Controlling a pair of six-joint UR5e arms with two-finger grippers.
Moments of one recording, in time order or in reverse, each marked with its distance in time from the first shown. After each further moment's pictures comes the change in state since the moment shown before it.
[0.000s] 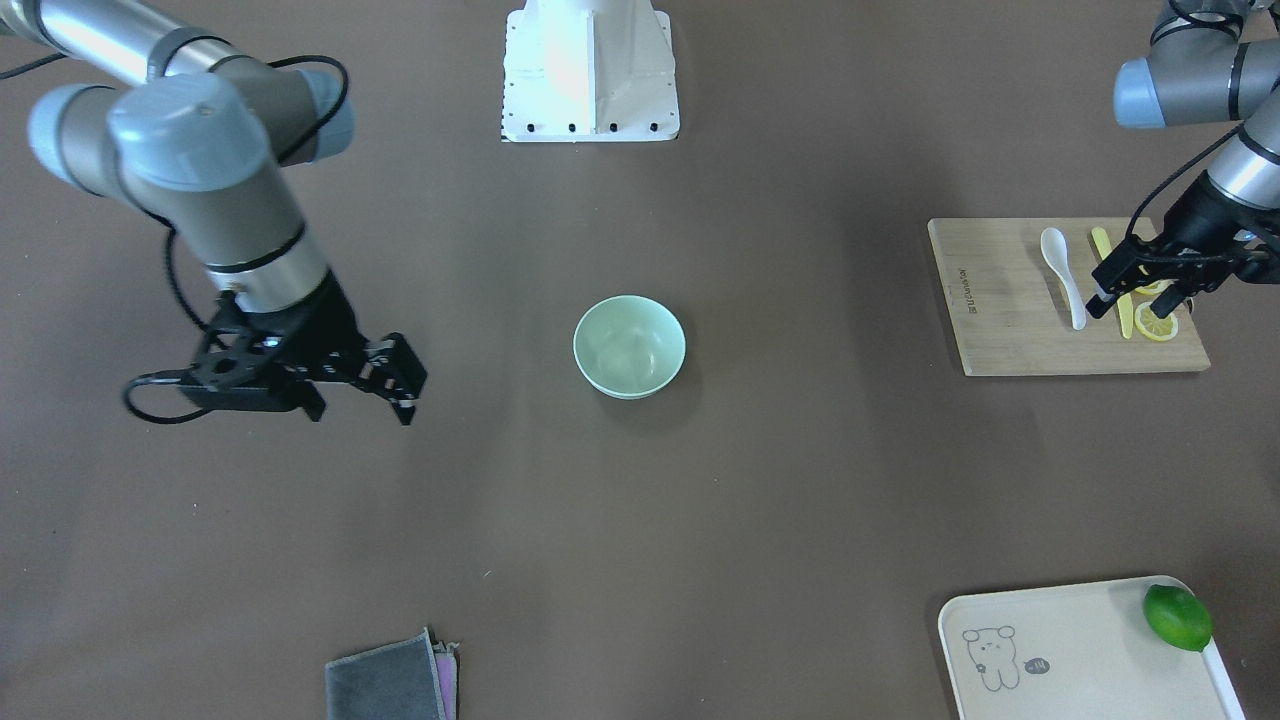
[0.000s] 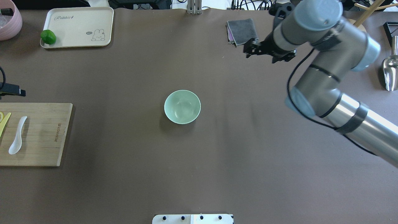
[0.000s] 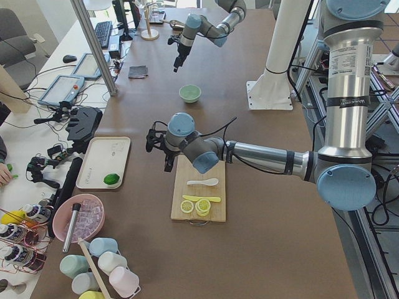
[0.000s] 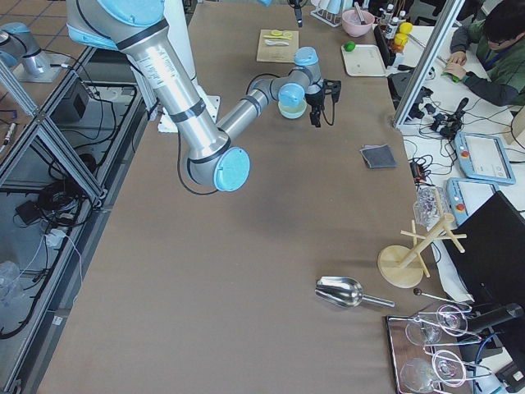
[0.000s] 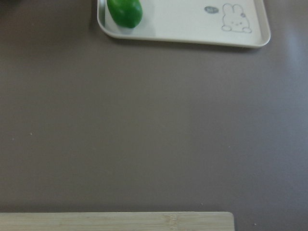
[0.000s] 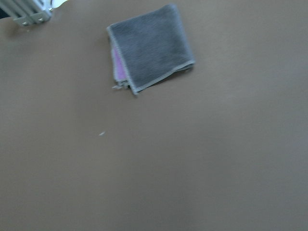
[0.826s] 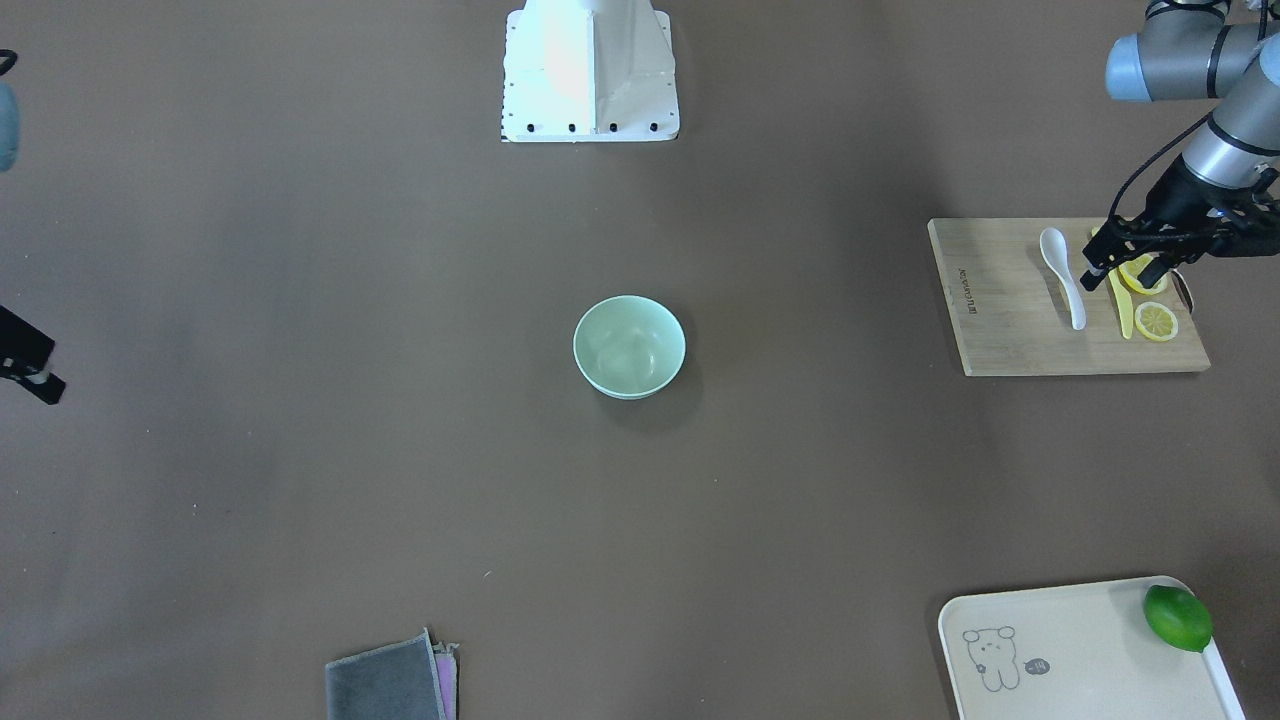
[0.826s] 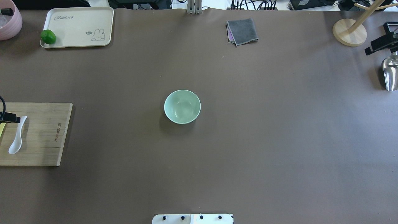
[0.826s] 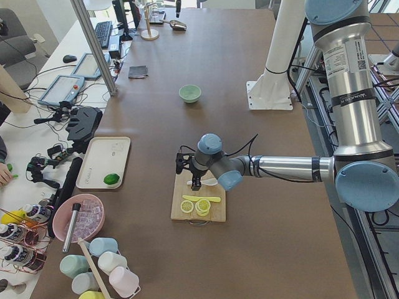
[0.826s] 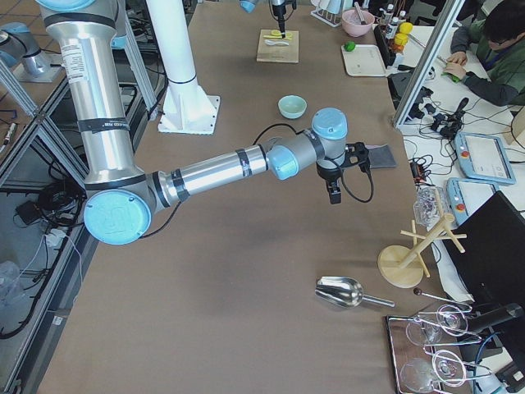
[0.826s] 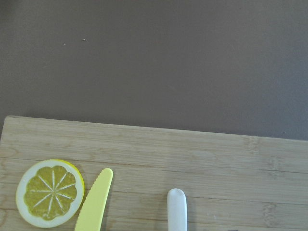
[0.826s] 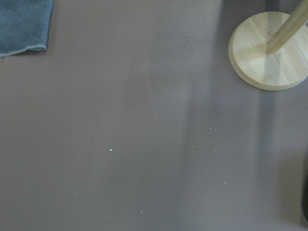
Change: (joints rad) left arm 0.119 0.112 0.010 -0.085 0.083 -0.019; right arm 0.435 -0.372 0.050 0.002 0.323 -0.741
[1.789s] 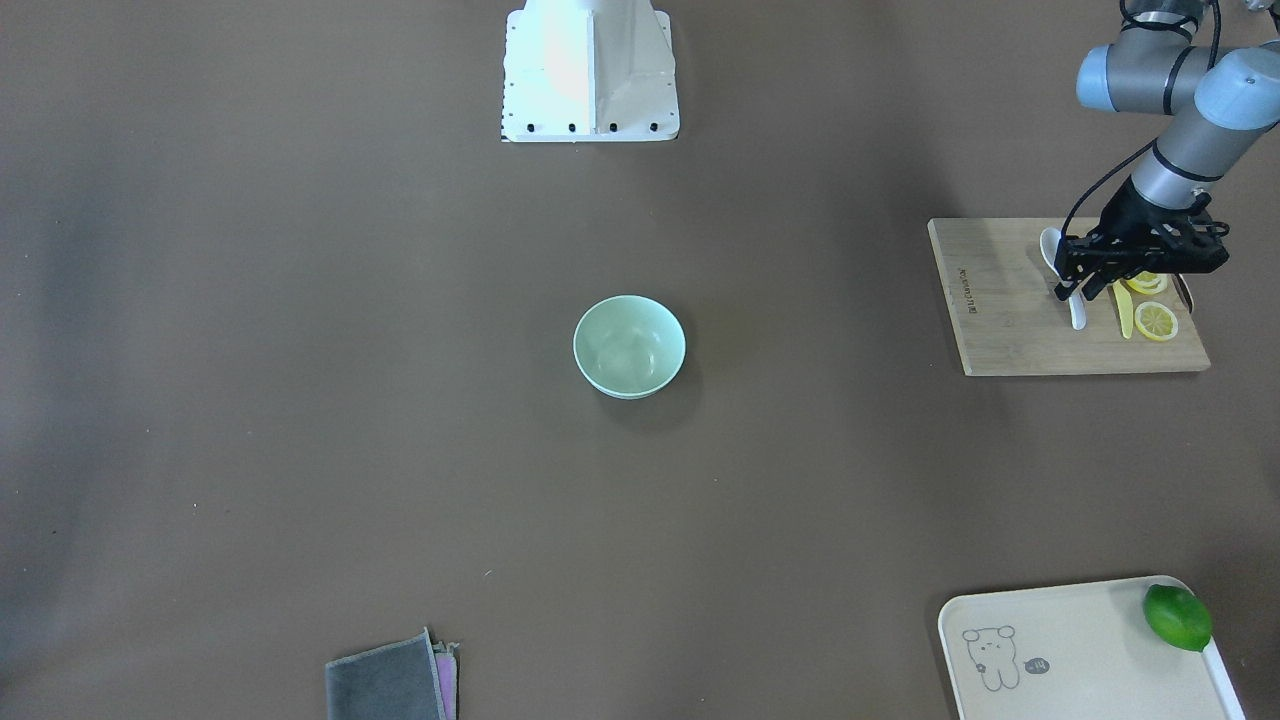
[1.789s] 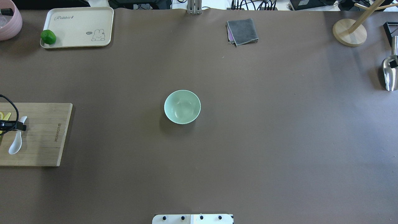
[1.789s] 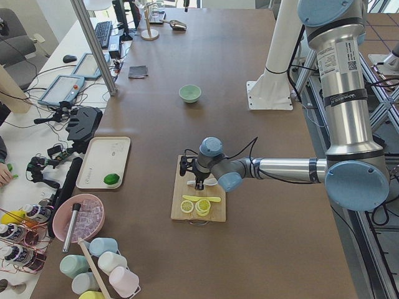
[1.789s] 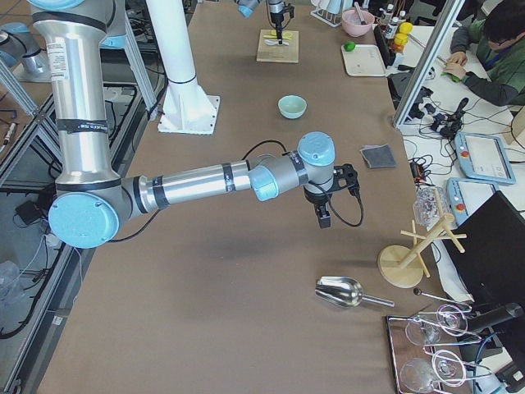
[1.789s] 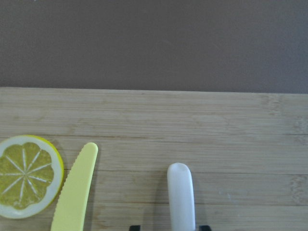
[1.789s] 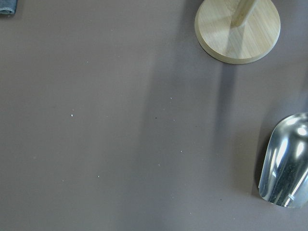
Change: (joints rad) left arm 0.076 -0.027 0.065 -0.030 0.038 0.004; right arm 0.052 -0.088 0.002 0.010 0.018 -0.121
